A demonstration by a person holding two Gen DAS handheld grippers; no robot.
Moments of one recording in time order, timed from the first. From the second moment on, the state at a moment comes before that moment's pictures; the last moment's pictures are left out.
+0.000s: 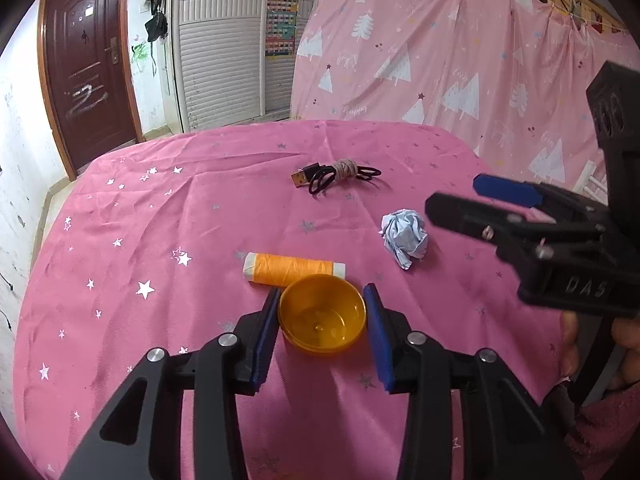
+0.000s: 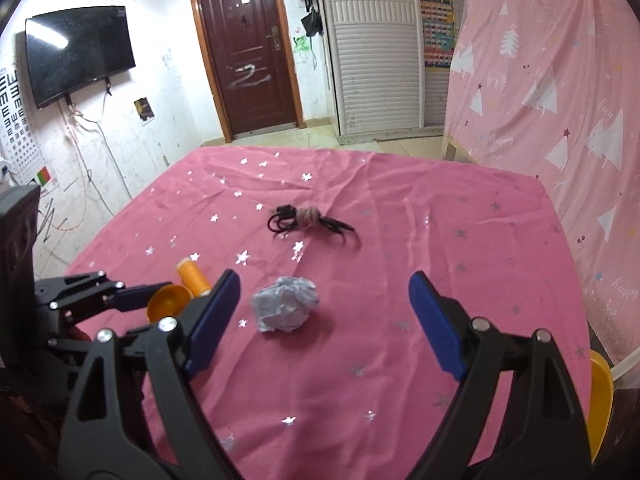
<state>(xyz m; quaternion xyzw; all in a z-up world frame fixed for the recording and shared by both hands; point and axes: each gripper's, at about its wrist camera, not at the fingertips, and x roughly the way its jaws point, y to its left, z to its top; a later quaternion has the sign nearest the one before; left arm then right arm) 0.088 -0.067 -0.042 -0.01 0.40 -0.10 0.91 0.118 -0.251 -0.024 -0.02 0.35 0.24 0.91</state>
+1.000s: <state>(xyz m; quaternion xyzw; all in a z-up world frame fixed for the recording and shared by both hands) 0.079 -0.020 -0.033 -0.05 0.39 -0.06 0.92 0.132 -0.206 -0.043 -0.09 0.40 0.23 0.88</state>
